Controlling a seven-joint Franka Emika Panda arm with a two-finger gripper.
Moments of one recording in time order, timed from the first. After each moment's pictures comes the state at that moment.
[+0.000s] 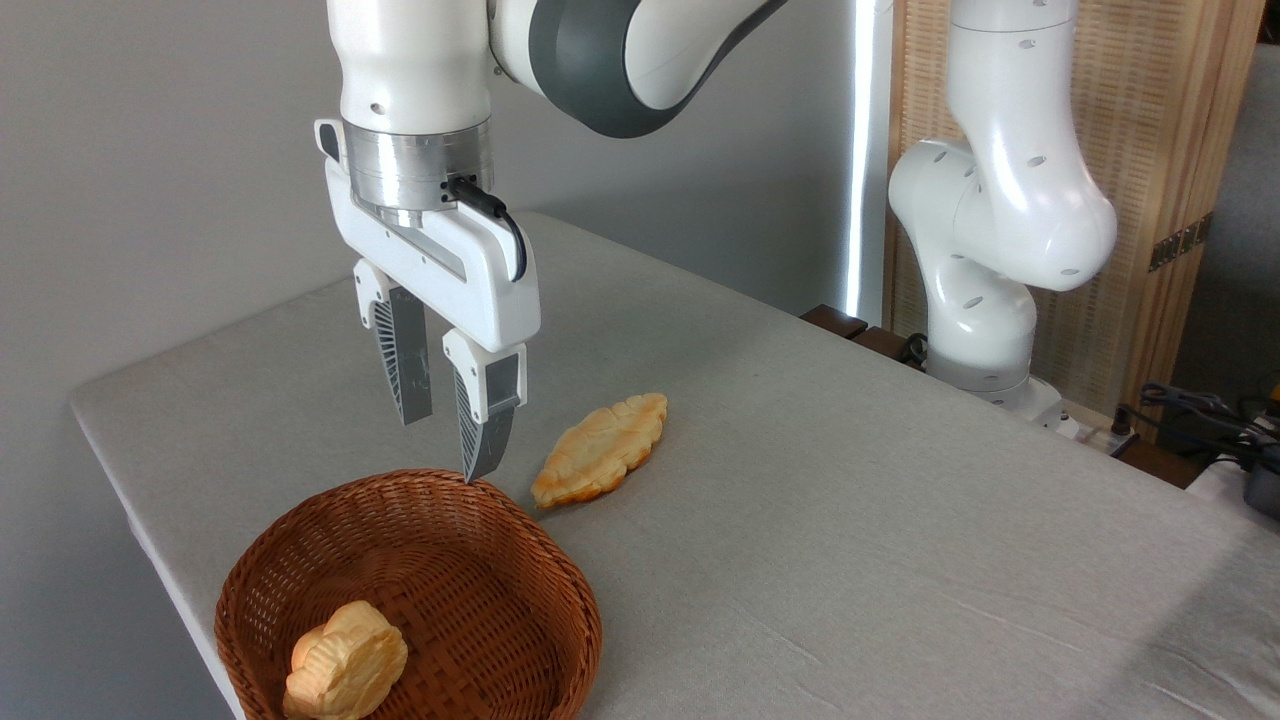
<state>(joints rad) -0.19 0.02 0.13 -1.77 -0.12 1.94 0.72</state>
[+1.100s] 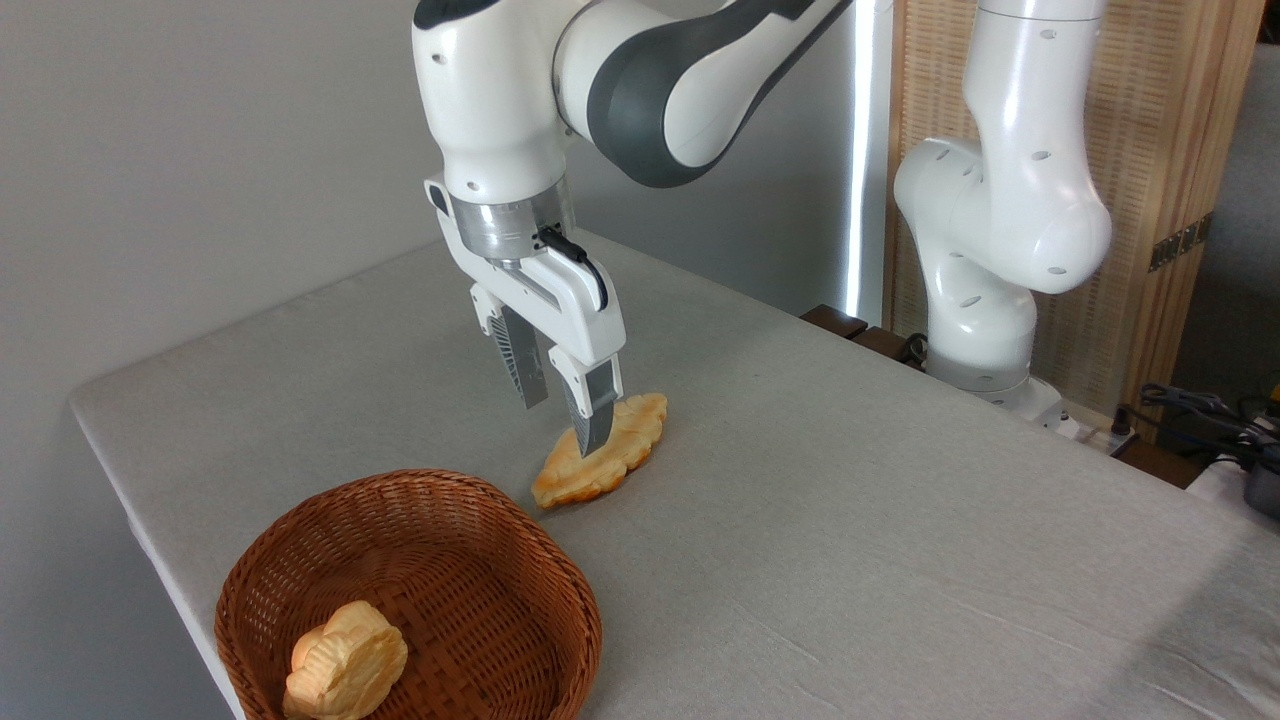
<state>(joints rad) -0.30 -0.14 0.13 -2.12 -0.12 1.93 0.67</state>
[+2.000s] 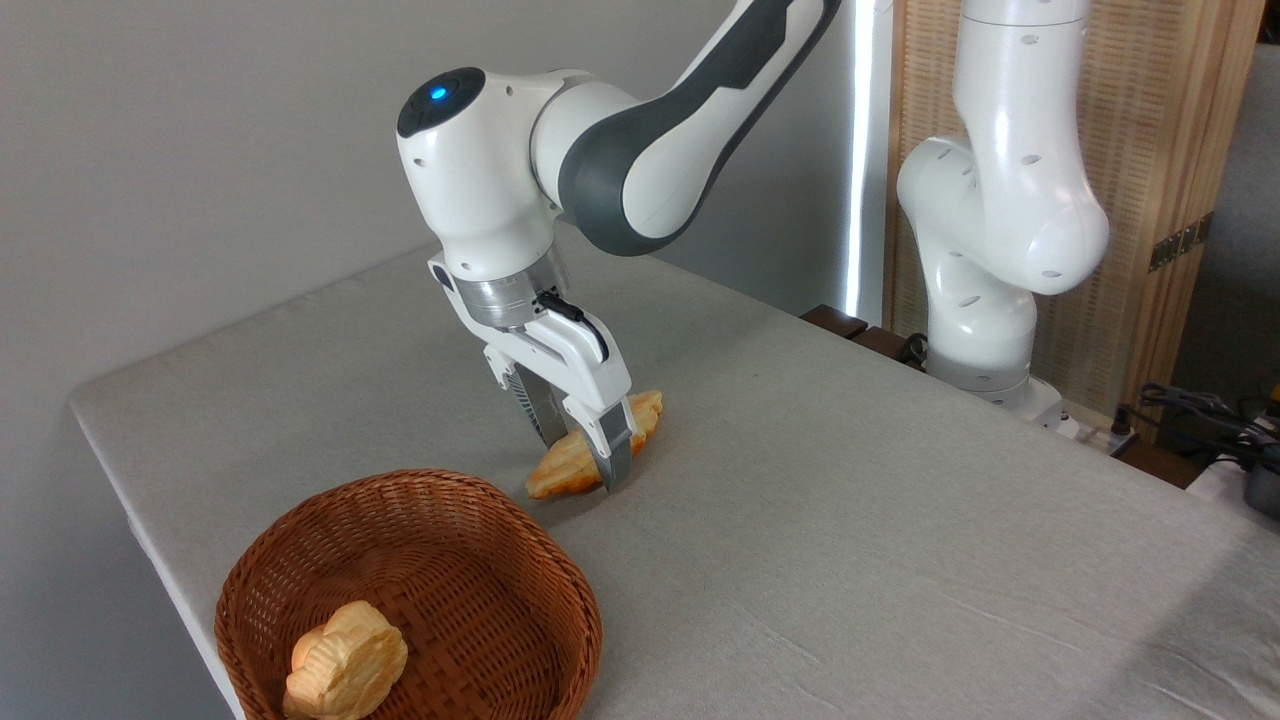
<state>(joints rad) -0.34 -0.04 0.13 -2.15 -0.09 1.95 0.56</state>
